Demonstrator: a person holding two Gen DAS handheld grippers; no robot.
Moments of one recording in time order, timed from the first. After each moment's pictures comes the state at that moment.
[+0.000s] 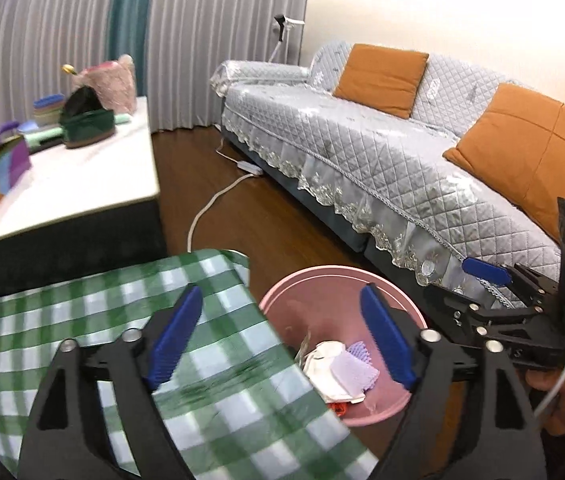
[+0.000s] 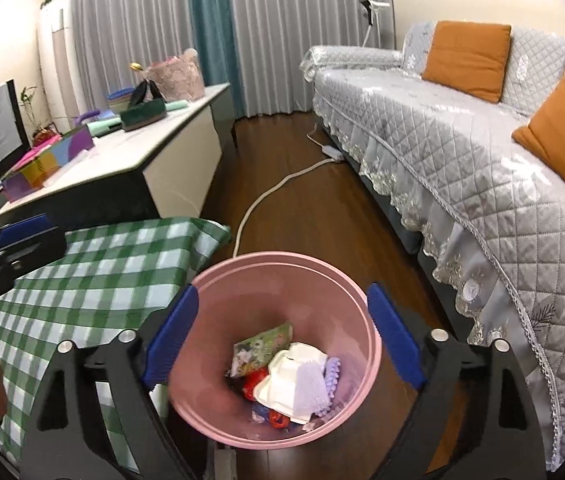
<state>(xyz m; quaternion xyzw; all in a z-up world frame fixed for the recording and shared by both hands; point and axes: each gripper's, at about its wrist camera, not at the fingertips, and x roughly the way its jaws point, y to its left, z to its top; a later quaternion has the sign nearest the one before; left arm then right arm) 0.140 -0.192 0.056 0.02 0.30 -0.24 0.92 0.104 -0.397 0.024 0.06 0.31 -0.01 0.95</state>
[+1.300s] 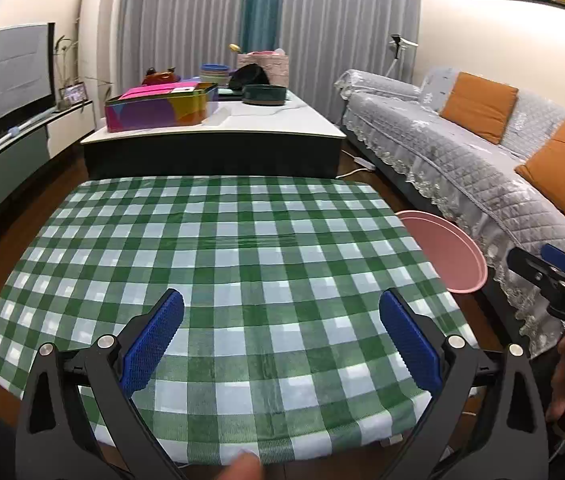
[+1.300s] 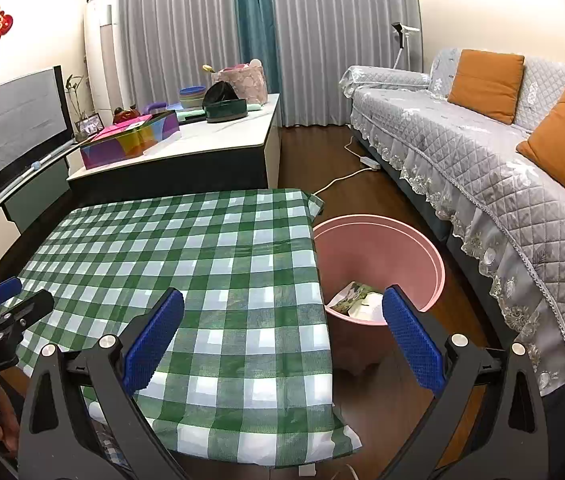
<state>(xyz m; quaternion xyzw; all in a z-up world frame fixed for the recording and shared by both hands) -0.049 -0.017 0.033 -0.03 0.30 -0.04 0.95 -0.048 -0.254 0.048 0.04 0.29 0.03 0.95</state>
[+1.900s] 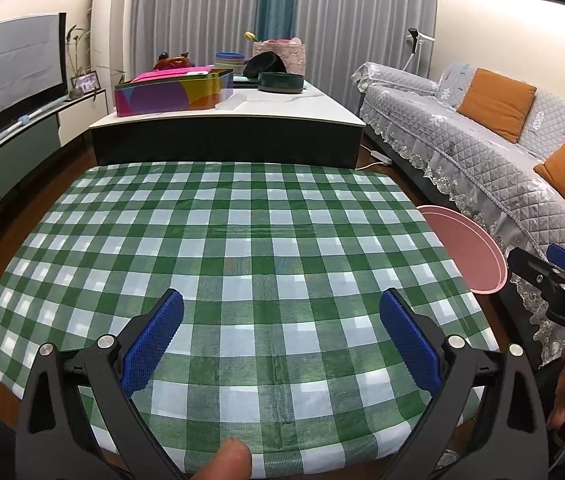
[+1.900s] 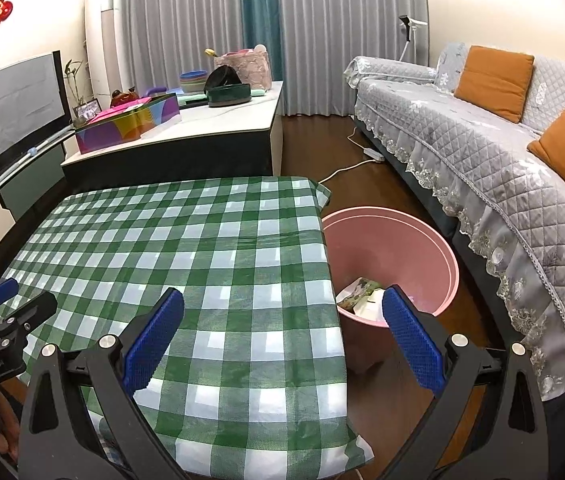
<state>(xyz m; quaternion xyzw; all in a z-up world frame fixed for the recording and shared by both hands) -0.036 -0.017 0.018 -0.04 0.32 -0.01 0.95 -0.025 -0.237 0.034 0.03 0.31 0.03 0.95</state>
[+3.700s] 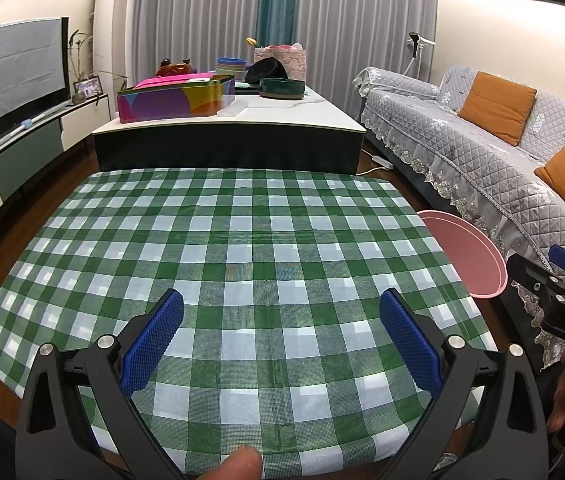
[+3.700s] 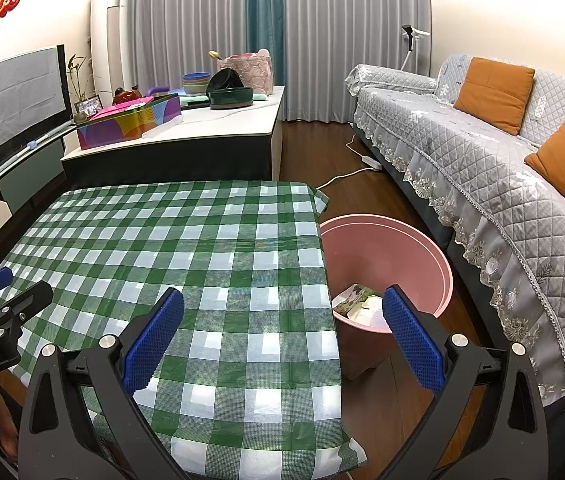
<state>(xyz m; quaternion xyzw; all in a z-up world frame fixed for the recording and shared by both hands) -0.036 -0.016 0.026 -0.03 0.31 -0.01 0.95 -0.029 -0.235 0.039 0.01 0.30 0.02 0.95</state>
